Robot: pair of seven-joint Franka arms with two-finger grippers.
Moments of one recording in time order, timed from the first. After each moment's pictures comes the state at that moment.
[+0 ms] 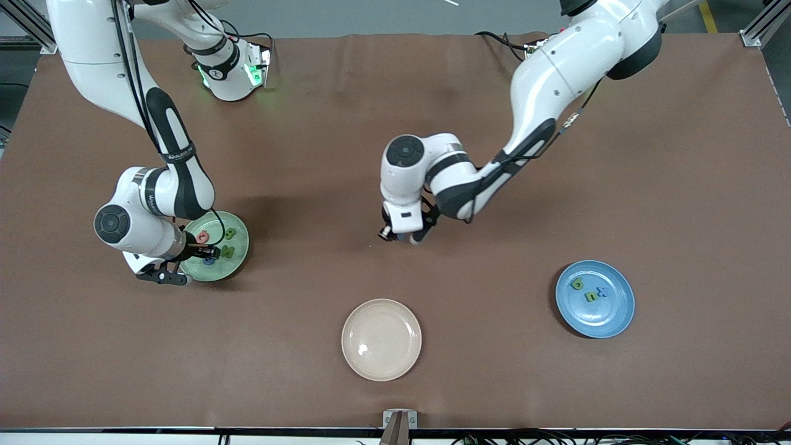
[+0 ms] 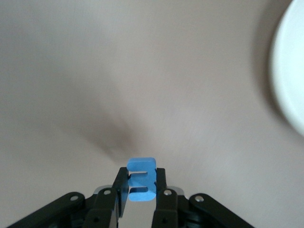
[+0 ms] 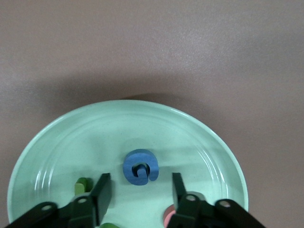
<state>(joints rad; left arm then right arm) -0.24 0.89 -0.68 -1.47 0.73 2.26 -2.09 0.26 0.53 -0.25 -1.99 0.20 2.40 0.03</state>
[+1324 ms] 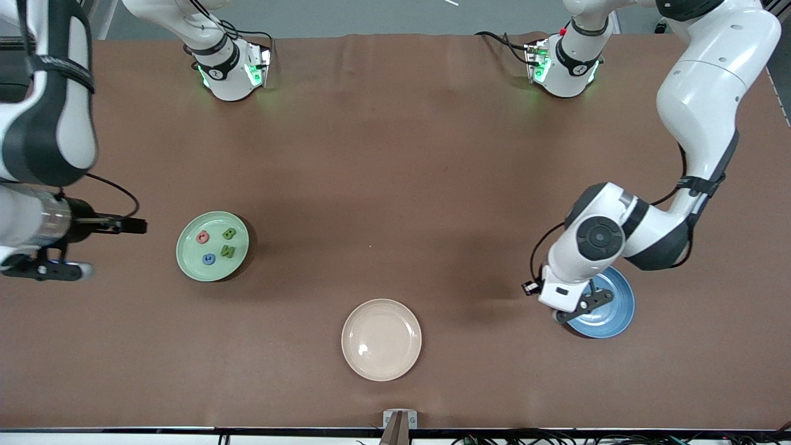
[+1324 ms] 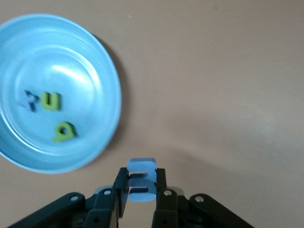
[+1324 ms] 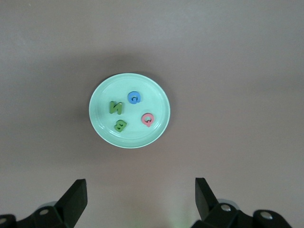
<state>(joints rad) 0.36 0.83 -0.82 -1.51 0.73 2.04 -1.01 0.21 0.39 -0.30 -1.31 0.08 1.45 0.00</state>
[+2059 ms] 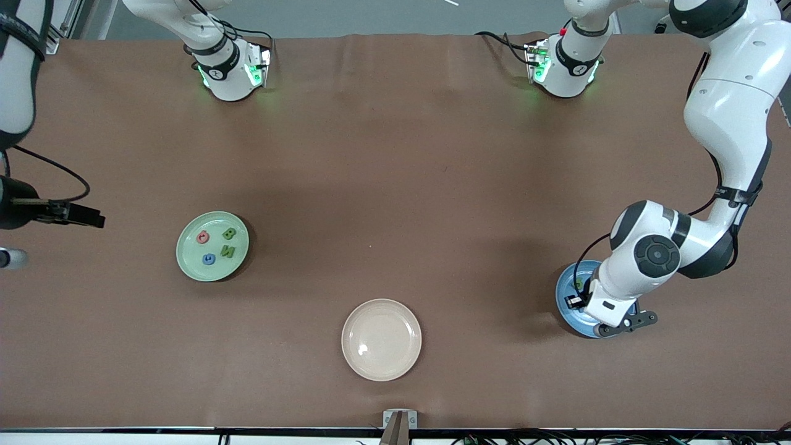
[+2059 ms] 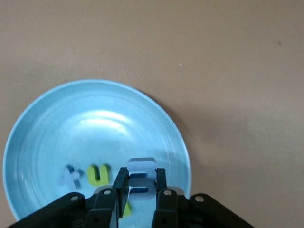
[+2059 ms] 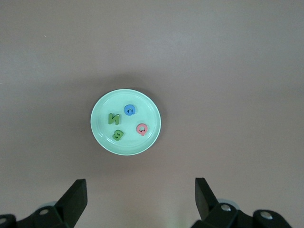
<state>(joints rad) 0.42 0.87 -0.69 -1.52 0.74 2.23 -0.76 0.18 0.35 -0.31 -1.21 0.08 1.41 -0.01</state>
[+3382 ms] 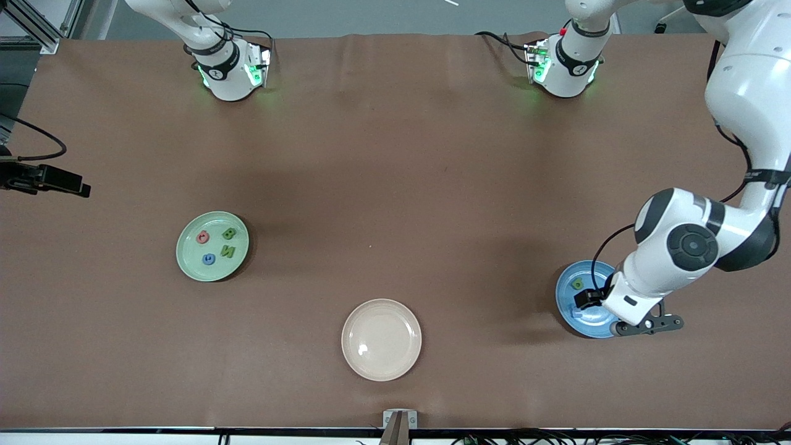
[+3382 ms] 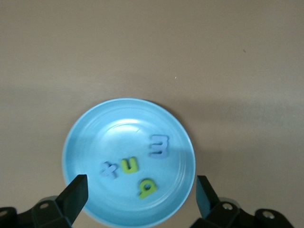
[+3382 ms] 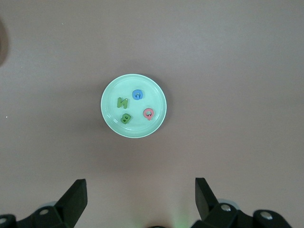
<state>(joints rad) 0.51 0.79 -0.86 -1.46 0.74 2.00 -0.55 0.03 0.22 -0.12 -1.31 0.05 1.38 -0.01</state>
